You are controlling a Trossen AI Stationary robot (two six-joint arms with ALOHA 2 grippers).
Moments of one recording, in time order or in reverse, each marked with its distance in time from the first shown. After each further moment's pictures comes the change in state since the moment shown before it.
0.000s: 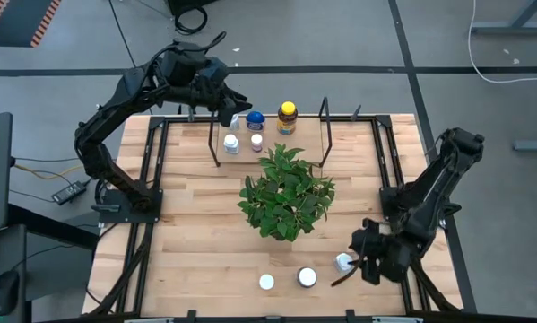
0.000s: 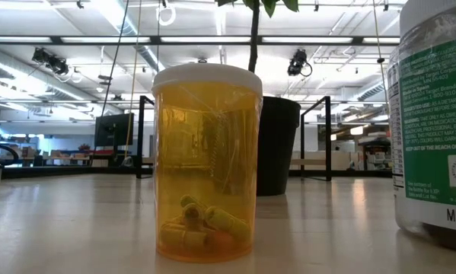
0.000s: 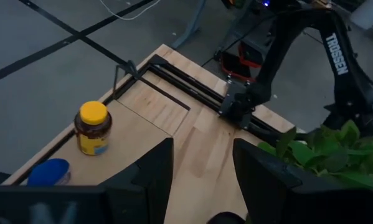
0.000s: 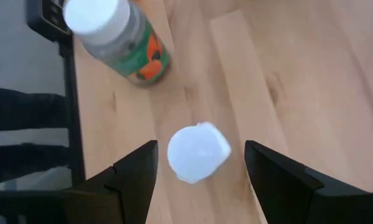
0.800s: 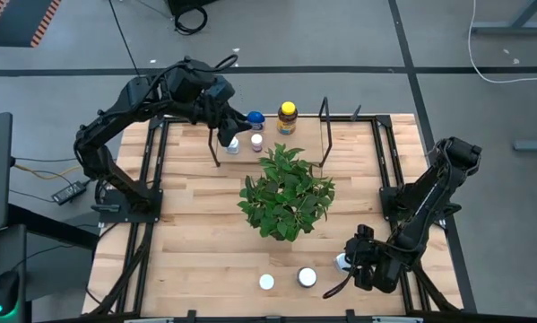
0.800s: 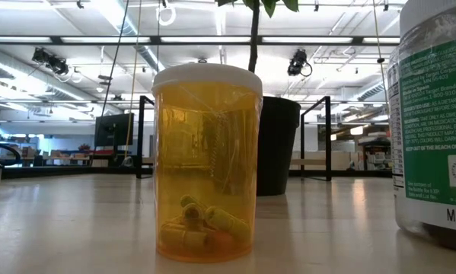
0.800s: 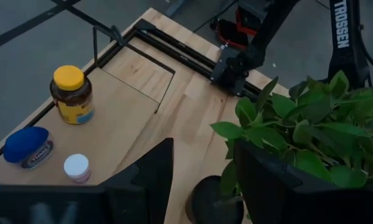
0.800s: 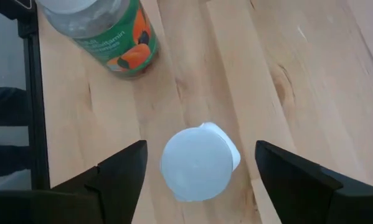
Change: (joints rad) left arm -0.124 0.000 0.000 -0.107 -0.054 -0.022; right arm 0.006 0.151 0.000 0.063 0.034 -0.010
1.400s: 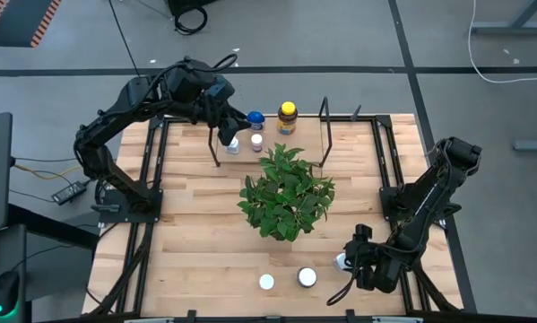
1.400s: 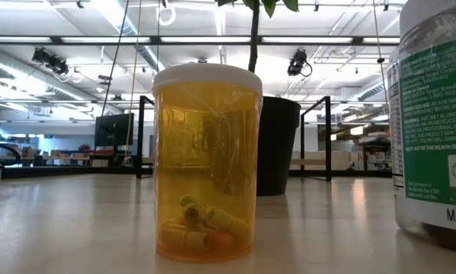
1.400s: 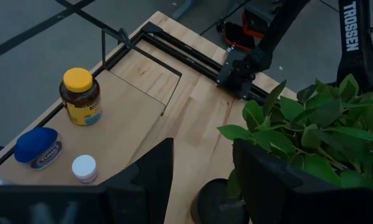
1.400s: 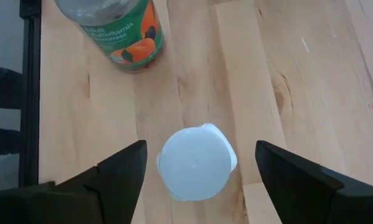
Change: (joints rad) left arm 0.000 0.000 0.000 0.001 -0.030 0.000; right arm 0.000 0.000 0.000 0.000 0.000 -0.101
